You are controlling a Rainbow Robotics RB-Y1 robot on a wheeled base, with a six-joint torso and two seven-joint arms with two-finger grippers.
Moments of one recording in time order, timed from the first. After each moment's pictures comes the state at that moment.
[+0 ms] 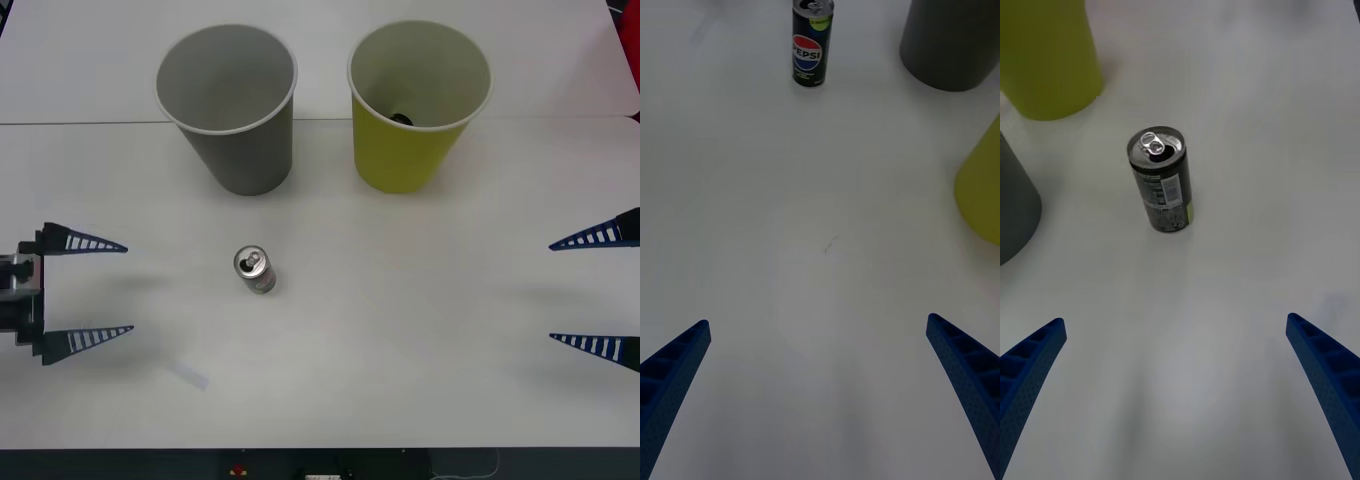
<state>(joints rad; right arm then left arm) 0.26 -1.13 -0.26 -2.01 1.31 -1.13 -0.09 0.01 1.02 -0.02 -1.49 -1.06 -1.17 -0.39</state>
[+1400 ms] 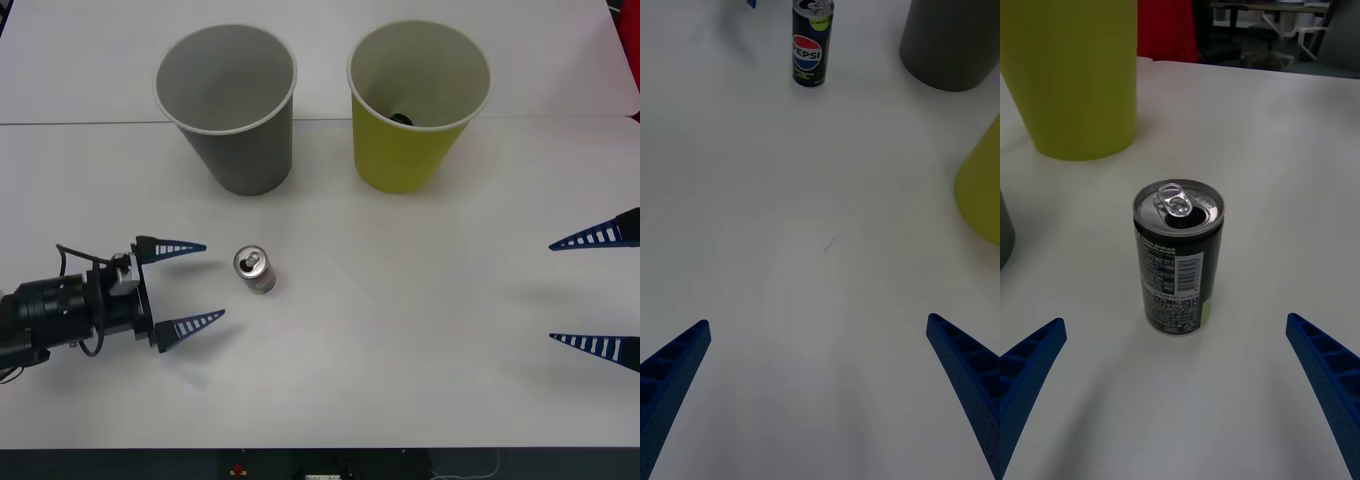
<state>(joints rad) 0.26 -1.13 -0.26 -2.01 1.31 -1.13 -0.09 -0.18 0.67 -0.15 -1.18 -1.02 -1.15 -0.46</state>
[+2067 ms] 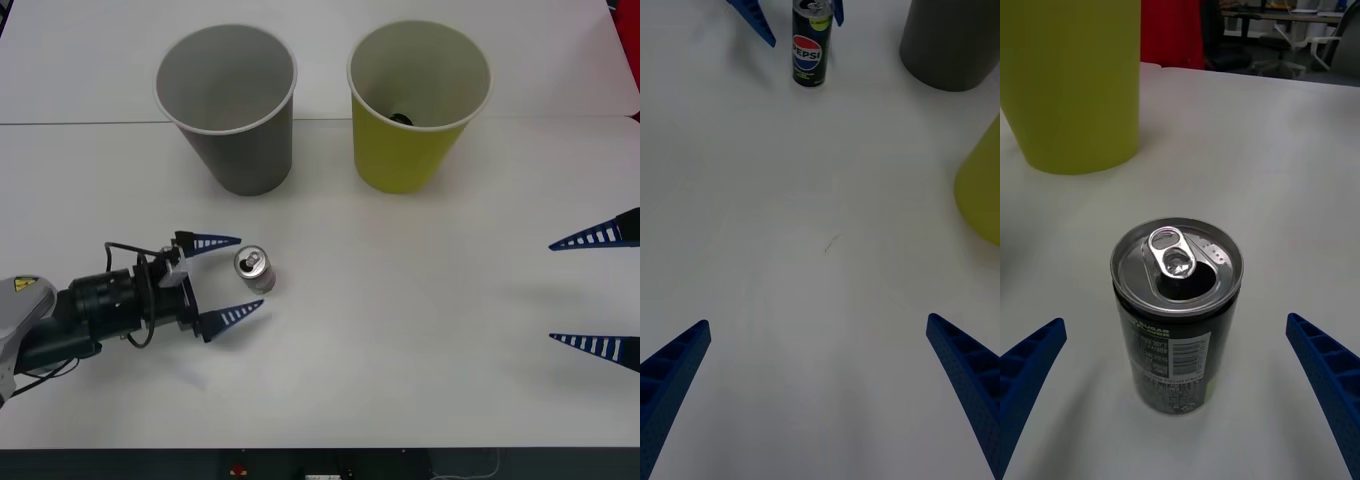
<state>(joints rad) 0.26 -1.13 -0.26 -2.01 1.31 -1.13 -0.09 -0.23 0.58 -0.25 -1.18 -1.03 -1.01 -0.46</state>
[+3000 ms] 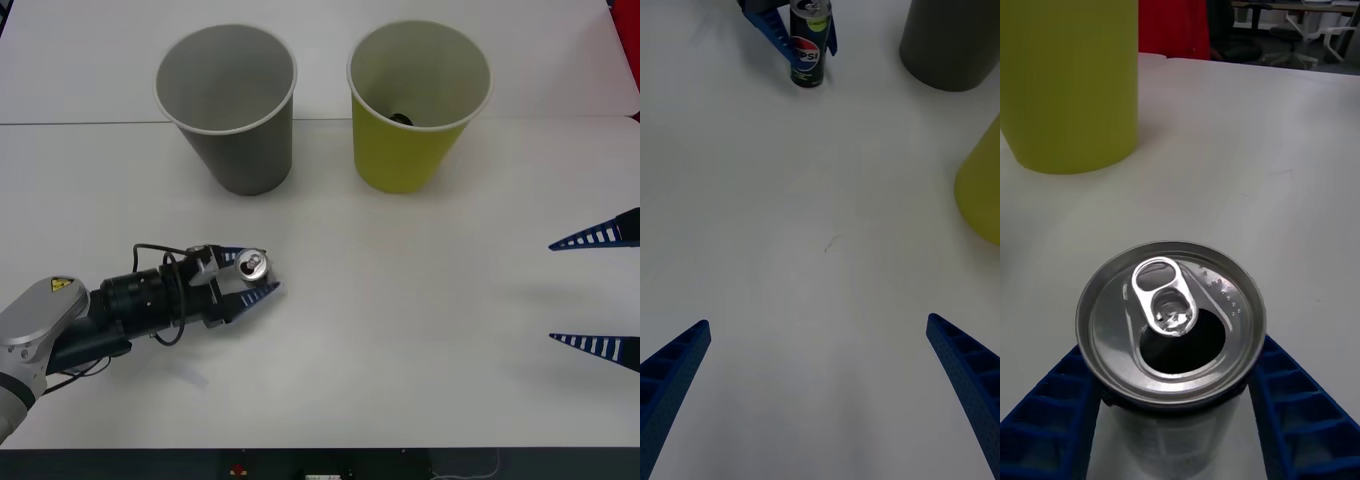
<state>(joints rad) 0.26 -1.13 -0.26 -2.01 1.31 -1.13 -0.09 -0.26 0.54 -0.31 -1.18 -1.04 -0.91 -0.46</state>
